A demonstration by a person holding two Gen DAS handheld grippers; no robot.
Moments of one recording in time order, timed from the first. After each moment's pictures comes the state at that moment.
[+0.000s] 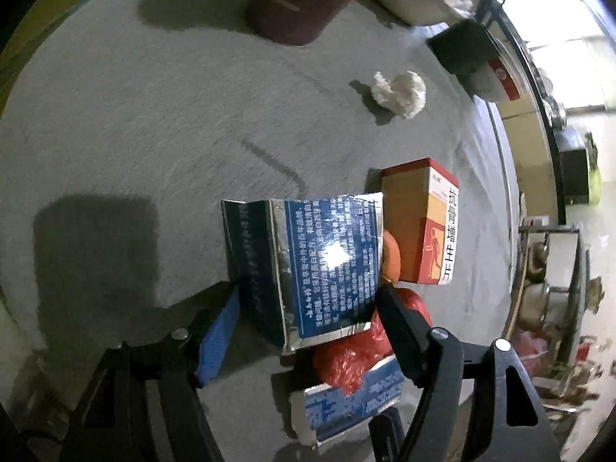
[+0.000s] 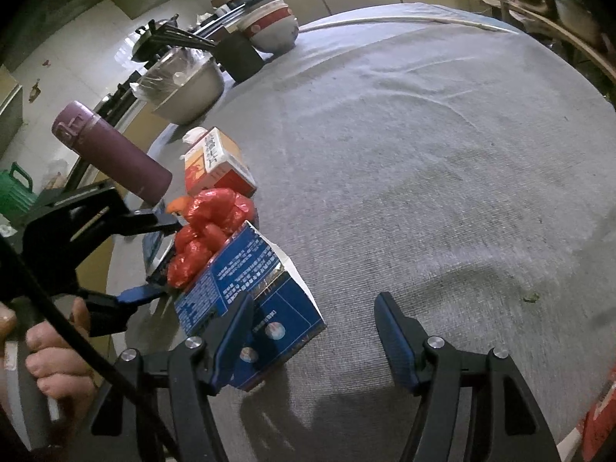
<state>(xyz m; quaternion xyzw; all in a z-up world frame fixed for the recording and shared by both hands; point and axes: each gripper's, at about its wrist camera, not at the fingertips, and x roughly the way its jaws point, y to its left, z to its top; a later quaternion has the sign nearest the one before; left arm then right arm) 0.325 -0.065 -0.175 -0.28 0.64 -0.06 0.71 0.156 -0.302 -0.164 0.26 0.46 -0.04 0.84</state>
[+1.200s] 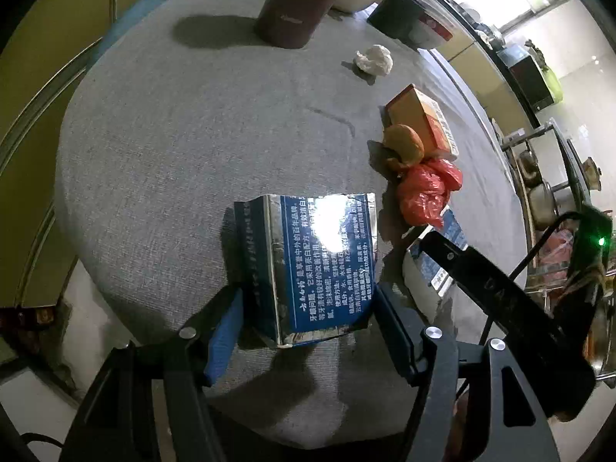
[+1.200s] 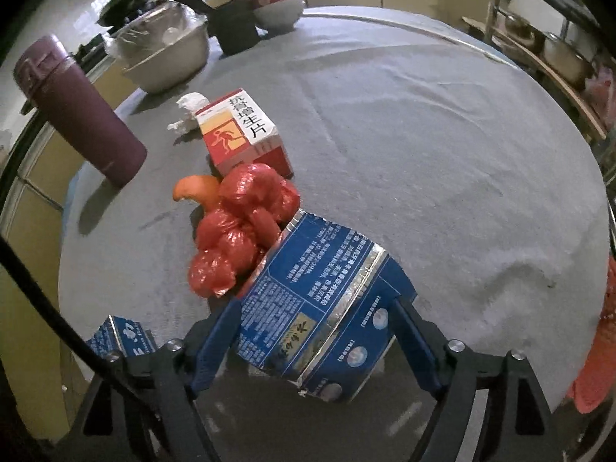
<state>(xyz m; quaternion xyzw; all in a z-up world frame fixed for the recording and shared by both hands) 0.251 0.000 -0.169 -0.15 0.60 -0.17 0.76 0.216 -0.211 -0.156 0.18 0.51 -0.15 0.83</state>
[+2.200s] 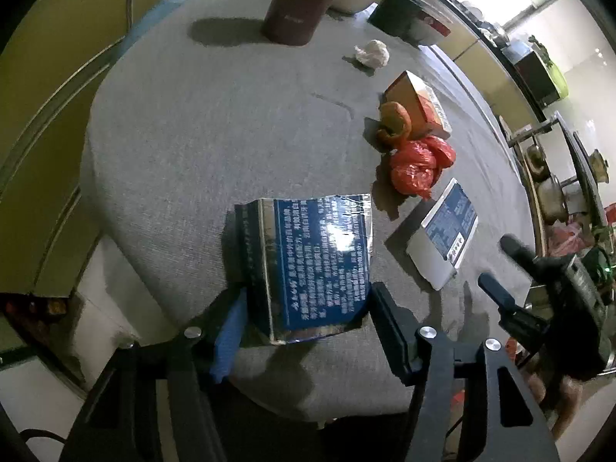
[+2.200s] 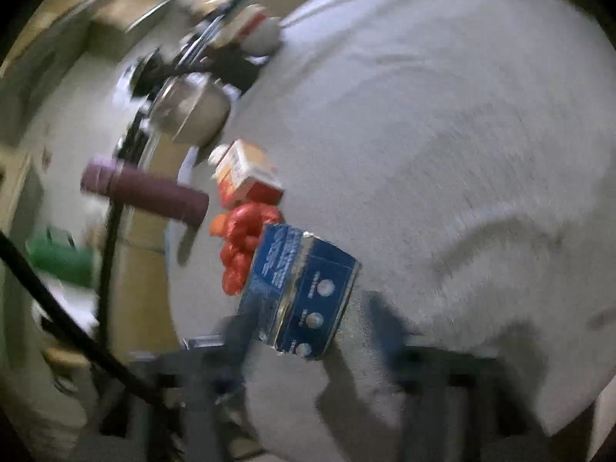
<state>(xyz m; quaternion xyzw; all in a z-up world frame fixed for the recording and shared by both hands) 0.217 -0.001 -0.158 -0.13 0.60 -0.15 0.78 0.152 -0.320 -0.163 0.46 0.44 0.00 0.77</state>
